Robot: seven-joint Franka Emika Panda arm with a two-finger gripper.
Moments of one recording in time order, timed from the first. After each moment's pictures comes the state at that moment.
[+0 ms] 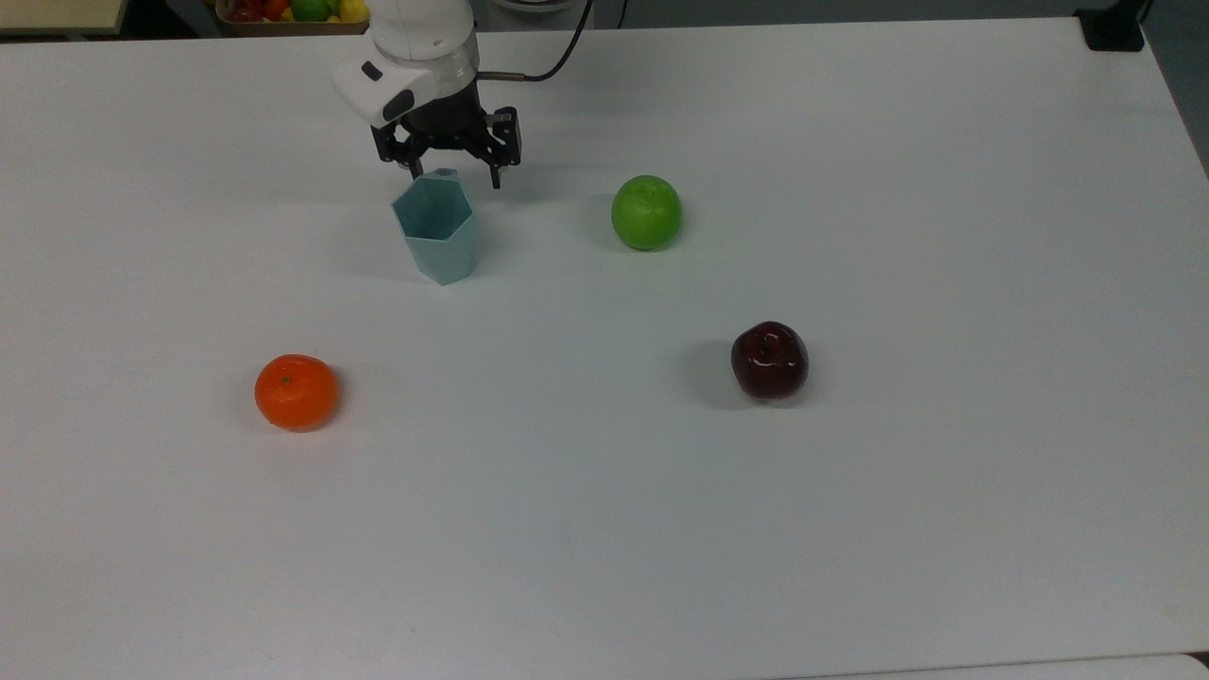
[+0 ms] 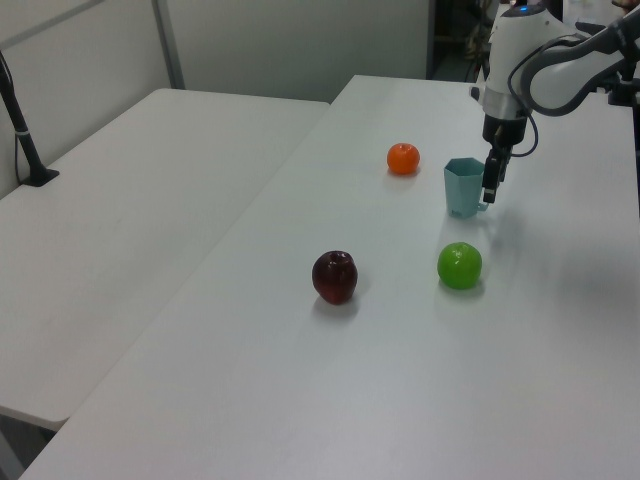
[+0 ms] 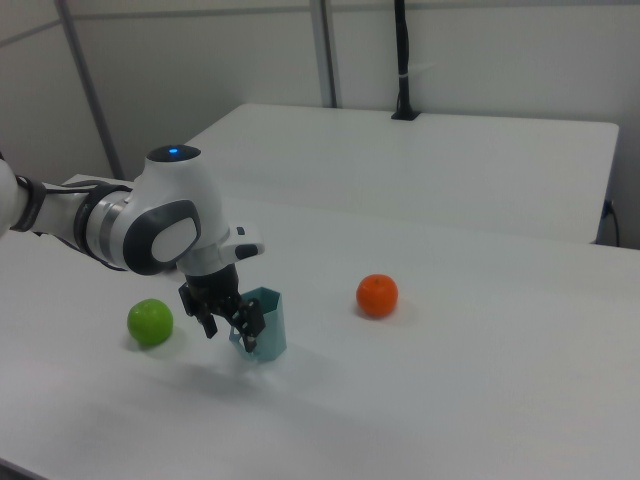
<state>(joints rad) 0.03 0.04 -0.07 -2.23 0.00 2.31 -0.09</state>
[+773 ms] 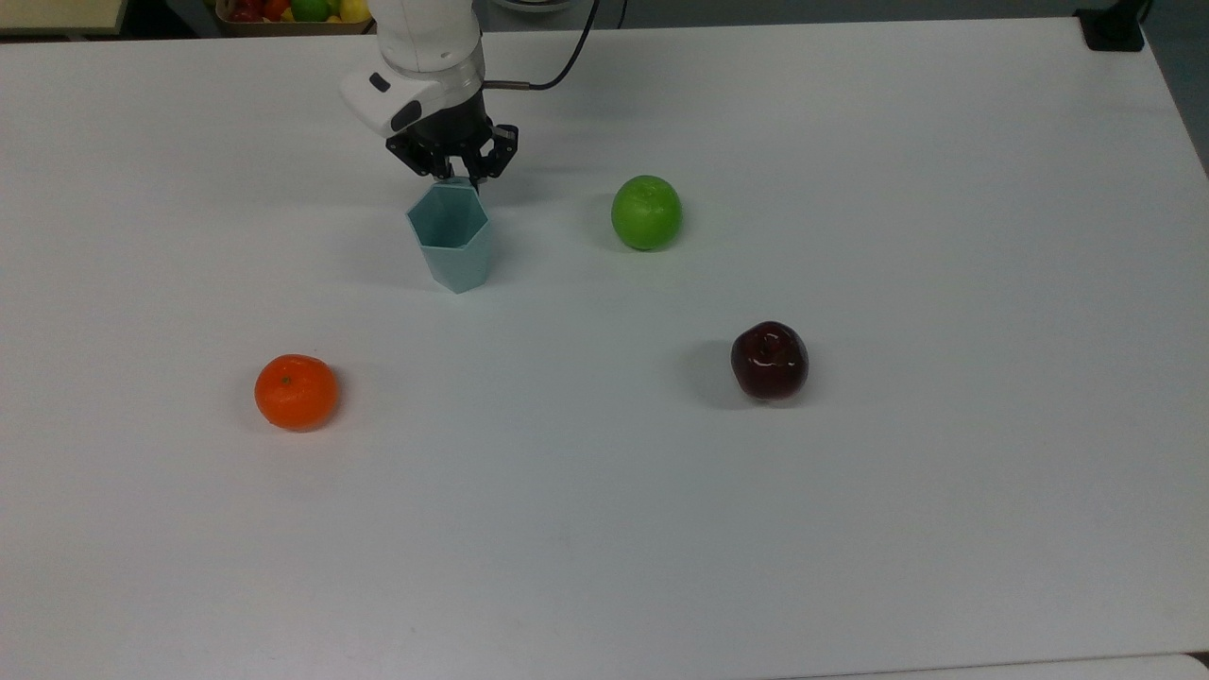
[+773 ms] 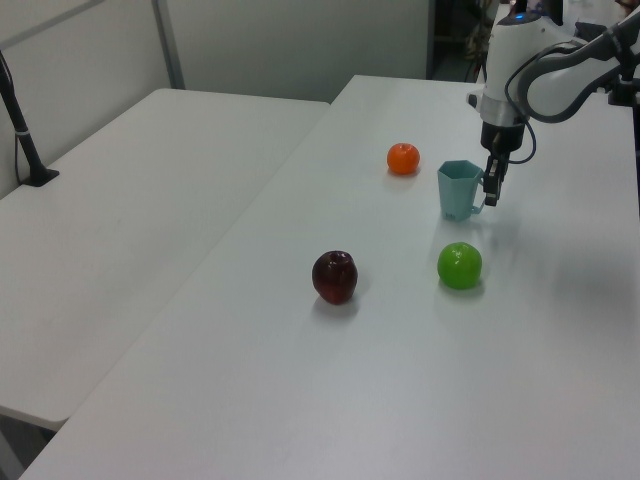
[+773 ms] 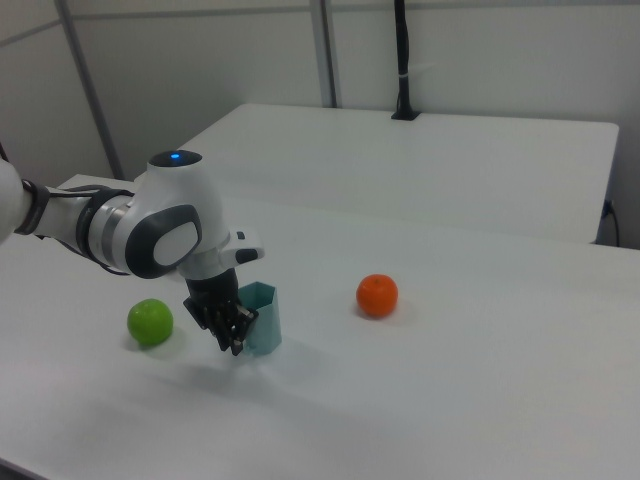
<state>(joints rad) 0.03 0.06 -0.07 -2.23 0.00 2.31 -0.09</state>
